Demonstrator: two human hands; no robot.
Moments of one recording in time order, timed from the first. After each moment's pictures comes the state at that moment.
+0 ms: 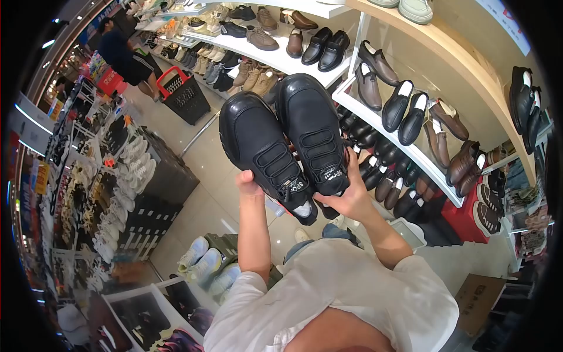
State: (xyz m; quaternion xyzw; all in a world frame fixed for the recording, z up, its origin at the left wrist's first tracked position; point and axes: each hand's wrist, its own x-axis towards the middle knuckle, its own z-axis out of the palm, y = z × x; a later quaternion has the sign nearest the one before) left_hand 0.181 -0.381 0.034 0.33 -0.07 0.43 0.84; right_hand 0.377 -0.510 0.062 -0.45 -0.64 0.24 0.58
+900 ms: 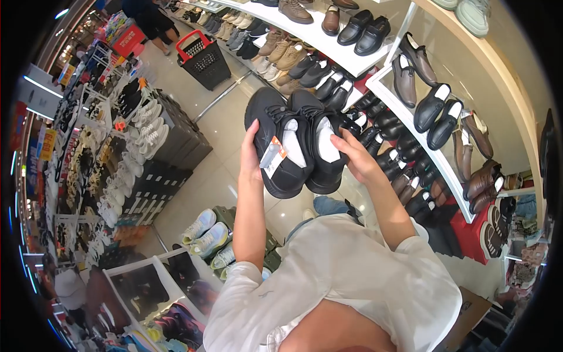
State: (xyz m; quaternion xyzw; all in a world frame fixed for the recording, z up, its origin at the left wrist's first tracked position) left_hand 0.134 -0.346 0.023 0.12 0.25 0.52 0.81; right_hand 0.368 -0.415 0.031 -0.49 -0.34 0.65 0.47
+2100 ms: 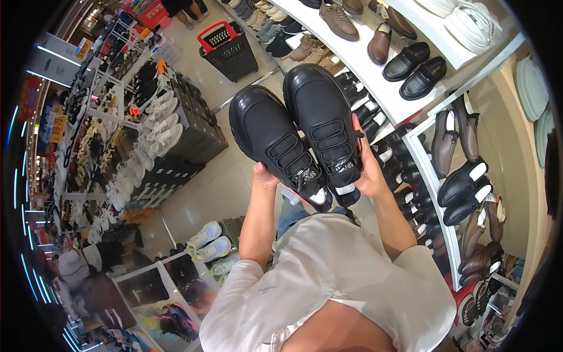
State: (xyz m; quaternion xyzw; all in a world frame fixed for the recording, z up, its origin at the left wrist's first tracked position) left_hand 0.143 -0.173 -0.030 0.31 0.04 0.56 0.77; right_hand 0.385 -0.200 0.015 -0.25 -0.54 0.60 0.54
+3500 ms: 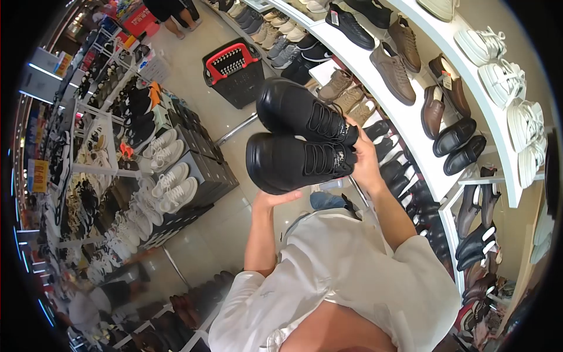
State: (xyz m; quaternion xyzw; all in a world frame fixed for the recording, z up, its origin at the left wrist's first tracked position) left_hand -0.085 0.104 -0.065 0.50 0.29 0.54 0.62; right_hand 0.162 0.141 0.015 -0.41 -0.67 0.35 0.51
